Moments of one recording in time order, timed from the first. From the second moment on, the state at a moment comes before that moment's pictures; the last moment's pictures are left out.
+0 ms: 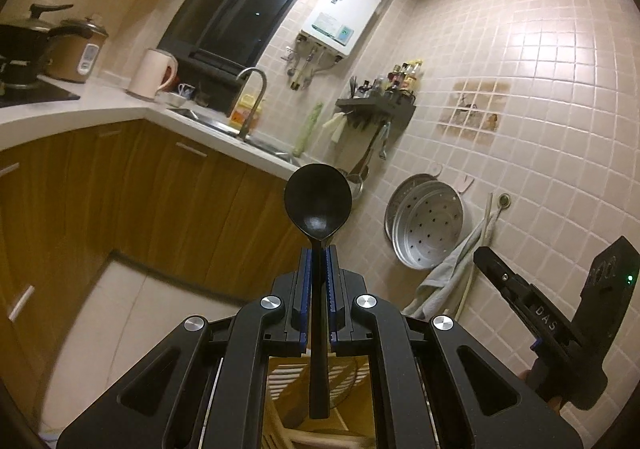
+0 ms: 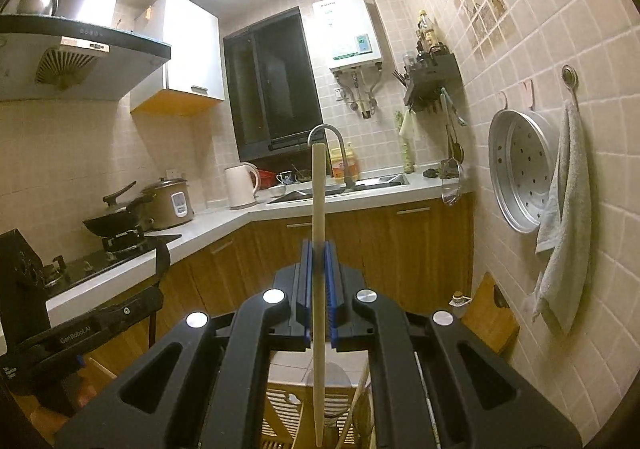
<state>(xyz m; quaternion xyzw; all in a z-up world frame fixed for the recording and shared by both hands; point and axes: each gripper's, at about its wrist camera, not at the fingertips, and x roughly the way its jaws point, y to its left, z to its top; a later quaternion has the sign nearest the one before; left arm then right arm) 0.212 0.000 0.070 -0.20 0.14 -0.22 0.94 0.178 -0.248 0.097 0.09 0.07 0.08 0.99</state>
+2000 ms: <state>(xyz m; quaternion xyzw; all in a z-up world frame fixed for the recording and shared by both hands) 0.059 0.044 0.068 -0.14 0.15 -0.14 0.97 0.038 -0.277 0.074 0.11 0.15 0.10 0.98</state>
